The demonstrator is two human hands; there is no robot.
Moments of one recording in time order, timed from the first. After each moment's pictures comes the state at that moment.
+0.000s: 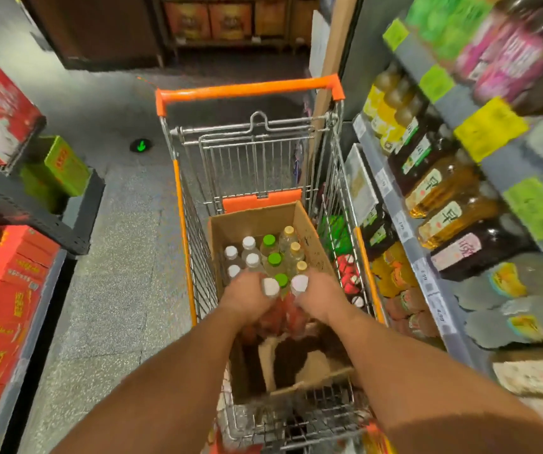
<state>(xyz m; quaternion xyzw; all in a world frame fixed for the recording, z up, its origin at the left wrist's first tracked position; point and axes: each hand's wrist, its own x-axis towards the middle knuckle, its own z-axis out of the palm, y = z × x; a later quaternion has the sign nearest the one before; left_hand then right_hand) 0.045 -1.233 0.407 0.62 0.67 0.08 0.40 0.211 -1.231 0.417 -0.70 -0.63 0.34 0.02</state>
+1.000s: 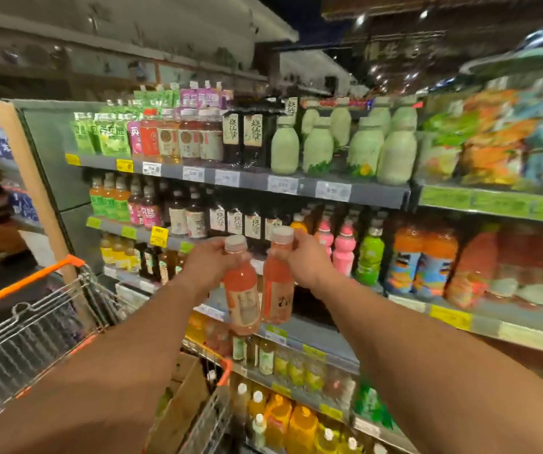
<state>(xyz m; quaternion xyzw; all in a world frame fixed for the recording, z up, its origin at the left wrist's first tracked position) 0.146 -1.502 0.761 0.73 0.16 0.23 0.62 0.252 -1.665 0.774 -0.80 -0.30 0.04 0.52</state>
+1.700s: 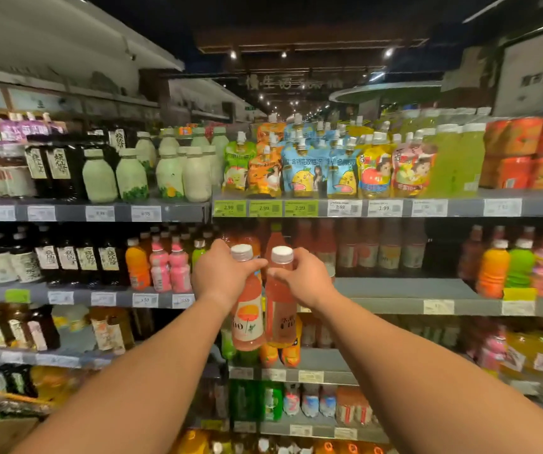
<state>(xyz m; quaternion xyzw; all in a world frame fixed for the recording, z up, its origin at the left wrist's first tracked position) 0.259 -1.880 0.795 0.88 0.19 0.33 0.29 0.291 -2.043 0.788 -0.87 -0.14 -0.10 0.47</state>
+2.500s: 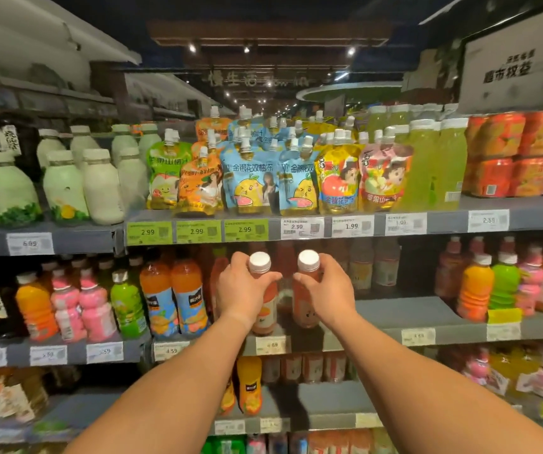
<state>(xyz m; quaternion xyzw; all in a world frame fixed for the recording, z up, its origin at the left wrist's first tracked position) 0.432 -1.989 0.757 0.86 0.09 0.32 0.38 0.441 -2.155 0.754 -0.86 -0.04 -0.22 0.46</state>
